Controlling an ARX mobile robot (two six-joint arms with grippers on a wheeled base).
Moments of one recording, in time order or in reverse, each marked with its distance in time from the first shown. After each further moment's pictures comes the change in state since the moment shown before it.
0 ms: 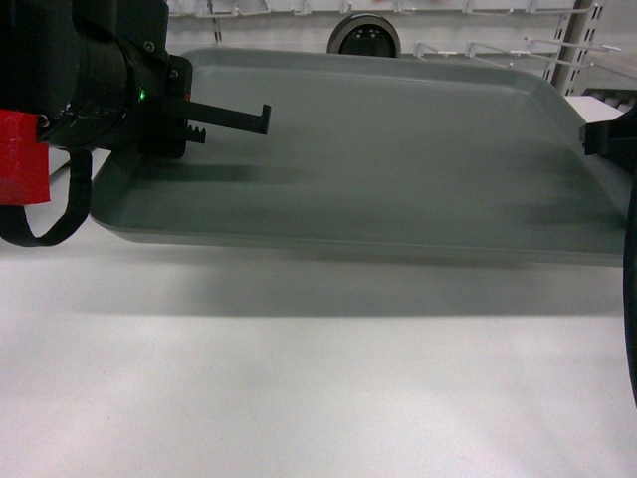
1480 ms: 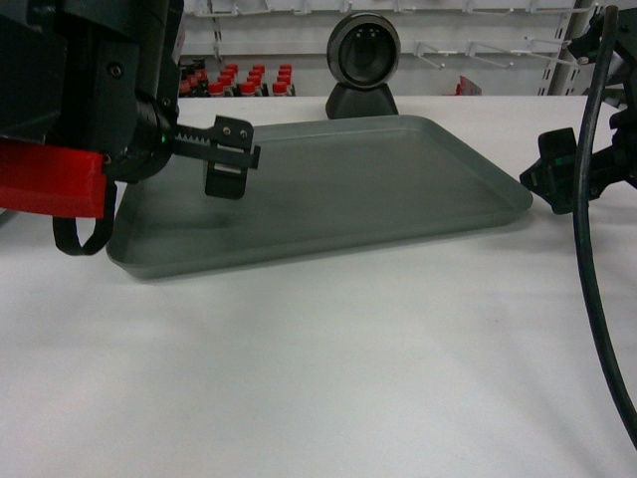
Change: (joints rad) left arm 0.042 0.147 0.096 -0.035 0.027 -0.032; right arm -0.003 0.192 0.182 -0.119 0.020 -0.143
